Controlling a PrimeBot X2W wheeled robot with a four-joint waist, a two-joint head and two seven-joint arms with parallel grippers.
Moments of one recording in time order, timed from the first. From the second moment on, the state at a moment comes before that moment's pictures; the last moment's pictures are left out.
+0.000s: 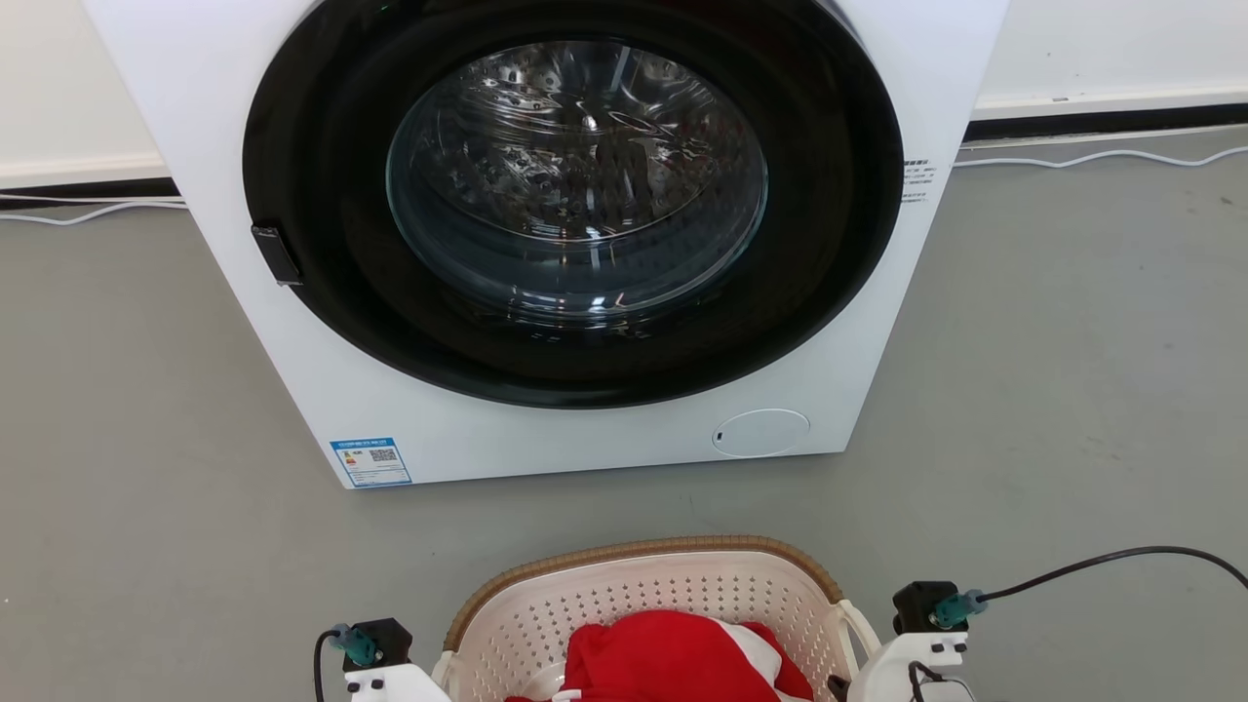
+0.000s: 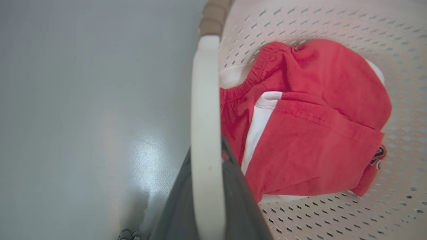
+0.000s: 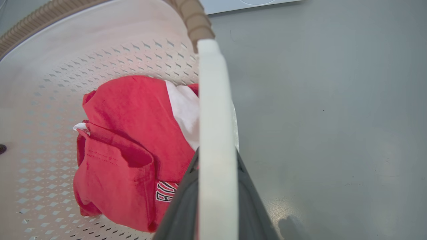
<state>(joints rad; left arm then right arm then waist) -0.46 0.08 -0.82 1.30 -1.04 -0.13 0.09 -0.48 -0.07 0.88 1.22 1.00 0.12 0.07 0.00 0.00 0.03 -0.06</state>
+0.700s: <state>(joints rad) -0.47 0.08 -0.82 1.30 -1.05 -0.13 0.07 -0.51 -0.06 0.92 1.24 1.05 0.12 0.03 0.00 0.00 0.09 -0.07</state>
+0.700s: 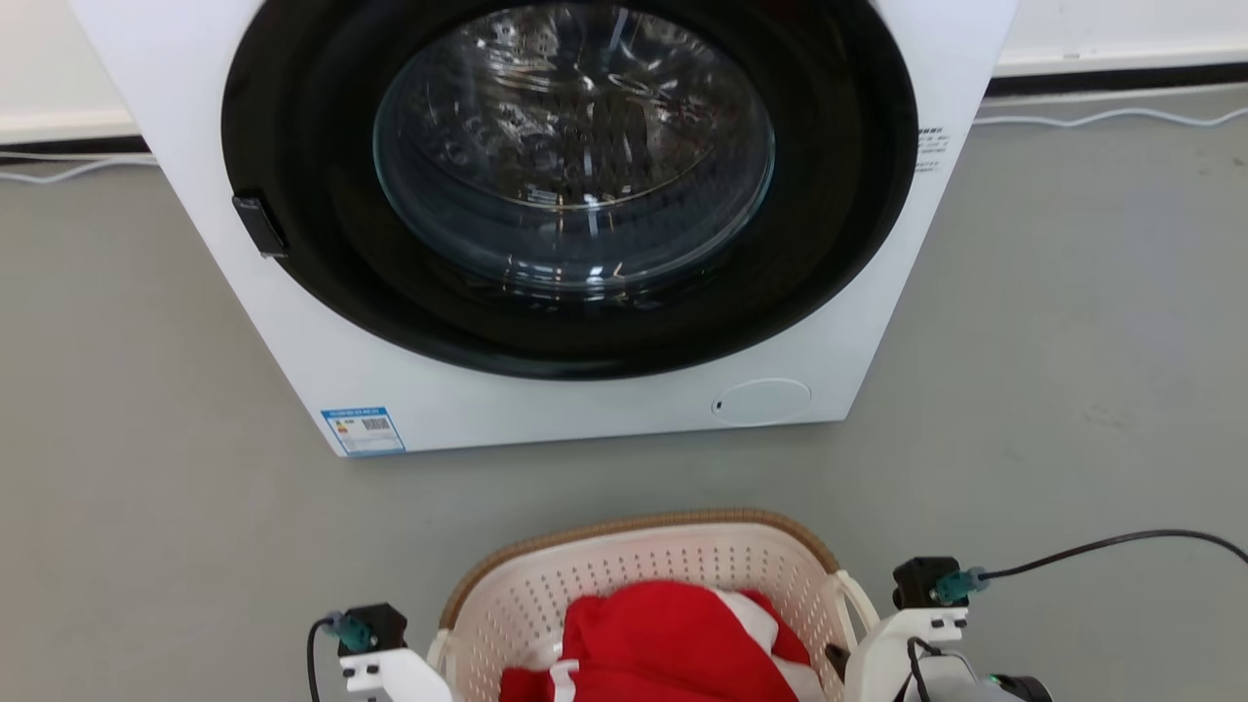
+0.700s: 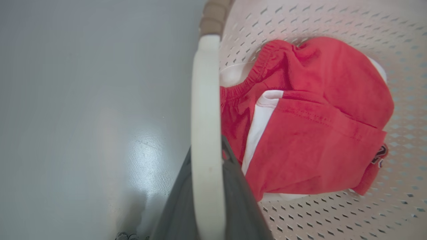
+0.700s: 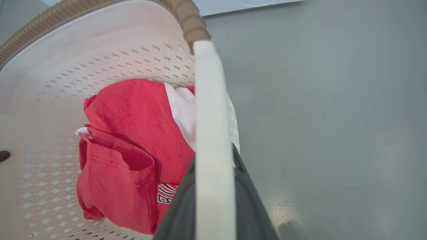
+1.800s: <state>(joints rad) -0.75 0.10 -0.84 1.29 -1.00 -0.13 -0.19 -0.75 -0.06 0.93 1.25 1.07 0.12 -0.24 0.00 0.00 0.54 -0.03</state>
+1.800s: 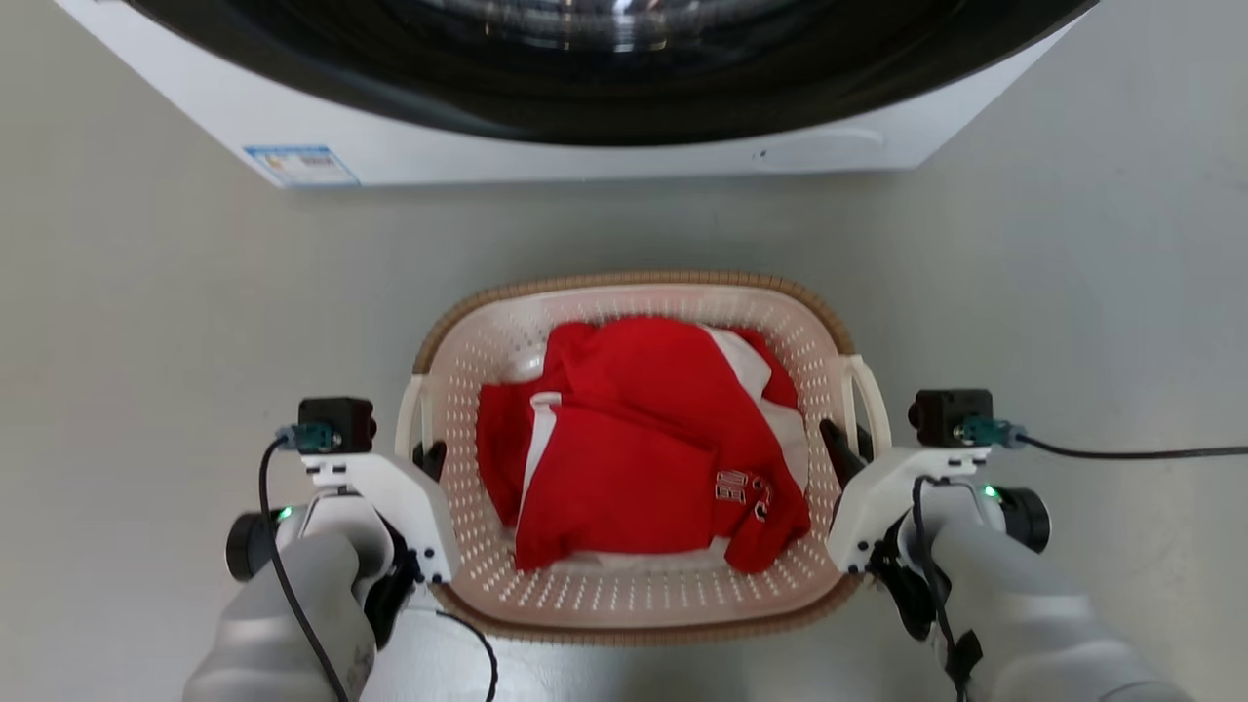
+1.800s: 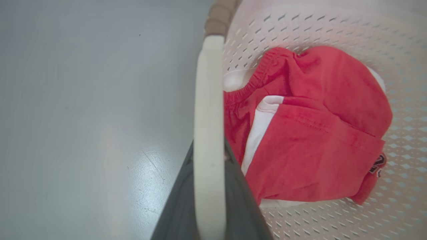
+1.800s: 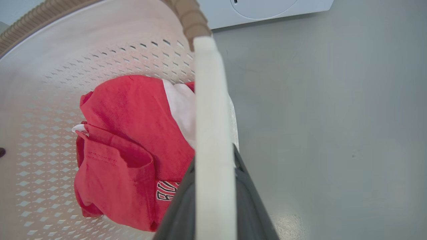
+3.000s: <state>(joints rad) -0.93 0.11 -0.70 1.19 -0.83 -0.11 -0.25 -0.85 -0.11 0.58 1.15 0.75 0.12 -0.26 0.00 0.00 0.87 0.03</state>
